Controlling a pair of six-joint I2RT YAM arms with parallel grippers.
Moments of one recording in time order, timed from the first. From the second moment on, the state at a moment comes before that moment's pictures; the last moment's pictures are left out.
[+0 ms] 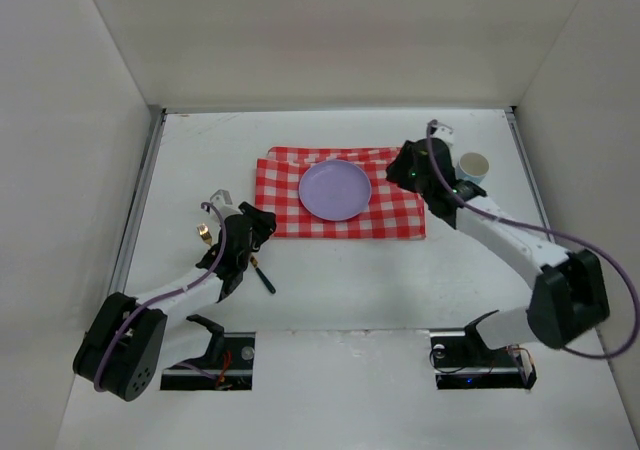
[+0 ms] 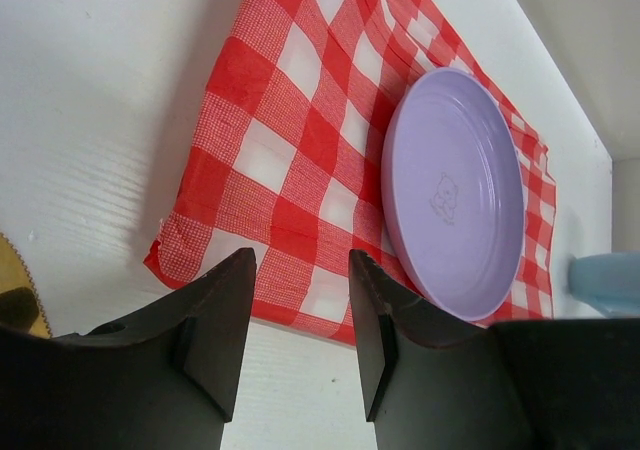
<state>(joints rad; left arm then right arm) -0.44 1.13 0.28 0.42 -0.32 -0.94 0.48 1.47 1.05 -0.16 0.25 0.67</state>
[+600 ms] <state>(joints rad) -0.44 1.10 0.28 0.43 -0.30 -0.95 0.16 1.37 0.89 -0.21 0.57 0.54</state>
